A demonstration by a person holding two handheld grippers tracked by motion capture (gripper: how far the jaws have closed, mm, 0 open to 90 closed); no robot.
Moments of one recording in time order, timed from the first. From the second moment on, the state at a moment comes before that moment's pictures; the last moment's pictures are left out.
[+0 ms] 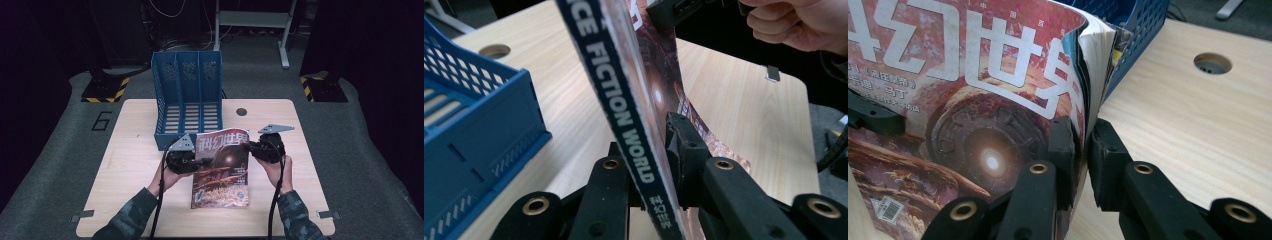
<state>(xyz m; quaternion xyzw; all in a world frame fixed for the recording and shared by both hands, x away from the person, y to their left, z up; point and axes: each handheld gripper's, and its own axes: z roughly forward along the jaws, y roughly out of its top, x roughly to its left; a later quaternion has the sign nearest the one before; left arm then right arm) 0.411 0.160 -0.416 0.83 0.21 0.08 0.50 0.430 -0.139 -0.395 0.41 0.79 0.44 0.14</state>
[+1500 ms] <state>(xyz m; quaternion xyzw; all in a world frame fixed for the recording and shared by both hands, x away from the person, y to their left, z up) 0.399 0.168 -0.399 0.82 0.14 0.18 0.53 0.404 -0.142 -0.363 0.31 0.77 0.50 0.24</state>
